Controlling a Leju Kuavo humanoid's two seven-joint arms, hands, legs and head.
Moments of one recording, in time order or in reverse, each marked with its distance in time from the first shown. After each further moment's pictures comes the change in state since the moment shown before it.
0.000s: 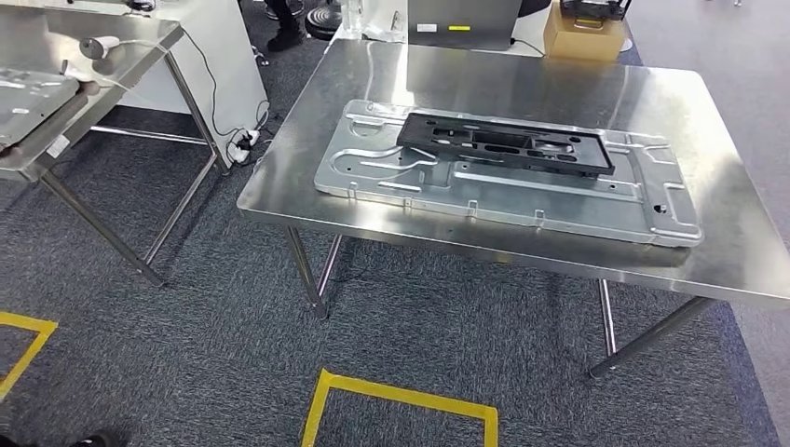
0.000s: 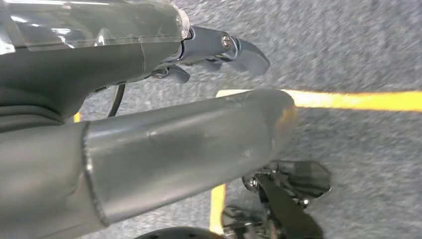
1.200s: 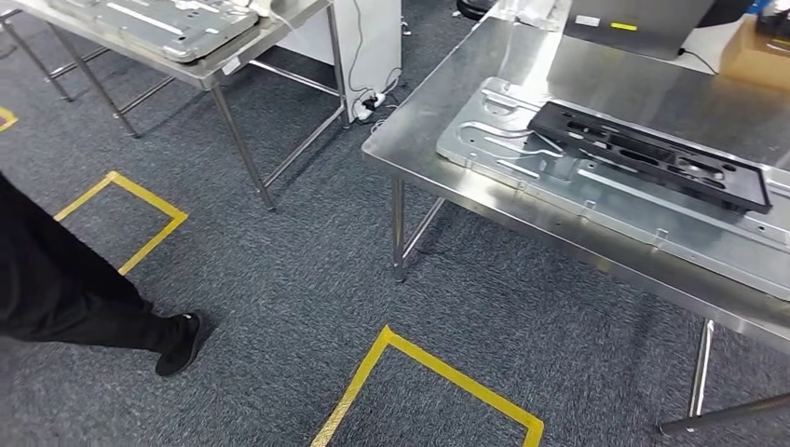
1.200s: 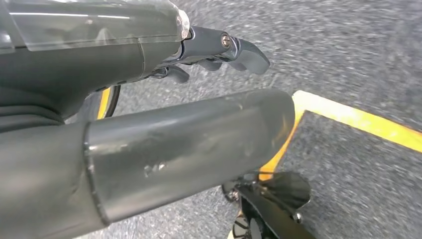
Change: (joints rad) left arm 0.005 0.028 0.000 0.000 -0.019 -0.019 -0.005; right arm -0.056 0.006 -0.090 0.136 0.060 0.282 0.244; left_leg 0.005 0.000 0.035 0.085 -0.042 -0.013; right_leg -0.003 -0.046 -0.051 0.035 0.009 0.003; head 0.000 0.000
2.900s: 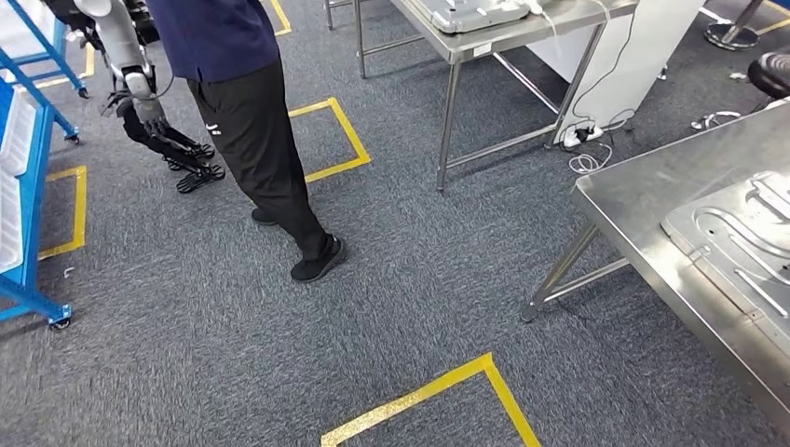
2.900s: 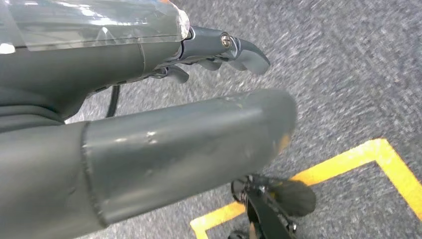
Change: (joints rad) left arm -0.004 -0.002 0.000 0.000 0.005 0.008 0.000; right arm -0.012 -0.019 0.000 0.004 0.028 0.053 0.028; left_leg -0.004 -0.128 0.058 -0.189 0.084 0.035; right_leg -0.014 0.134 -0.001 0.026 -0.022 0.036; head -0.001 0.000
